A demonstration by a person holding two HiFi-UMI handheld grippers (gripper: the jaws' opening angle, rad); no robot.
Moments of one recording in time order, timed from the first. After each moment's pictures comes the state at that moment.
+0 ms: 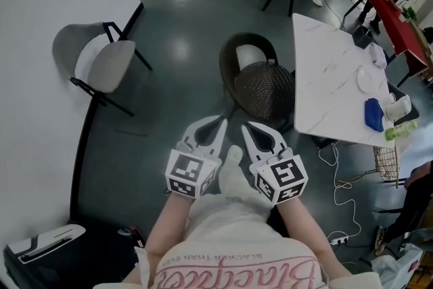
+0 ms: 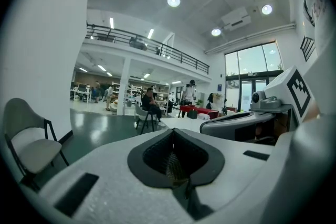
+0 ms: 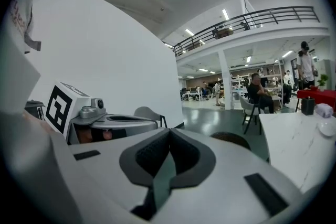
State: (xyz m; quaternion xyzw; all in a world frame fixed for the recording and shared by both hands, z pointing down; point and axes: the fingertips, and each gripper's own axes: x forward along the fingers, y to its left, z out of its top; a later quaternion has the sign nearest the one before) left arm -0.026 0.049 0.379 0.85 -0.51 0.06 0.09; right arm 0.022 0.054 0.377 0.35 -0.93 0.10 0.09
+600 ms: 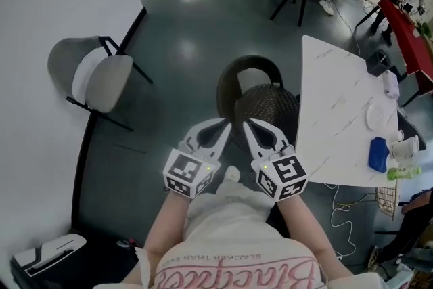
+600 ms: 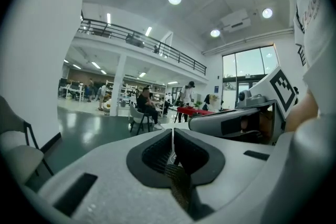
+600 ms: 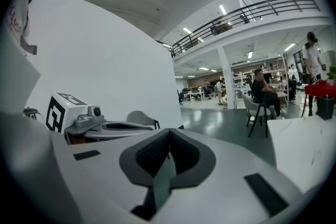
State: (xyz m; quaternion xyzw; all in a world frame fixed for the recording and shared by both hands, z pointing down) left arm -0.025 -0.136 0.380 0.87 -0.48 0.05 0.09; right arm 0.012 -0.146 0.371 0.34 -0.93 0.12 0.08
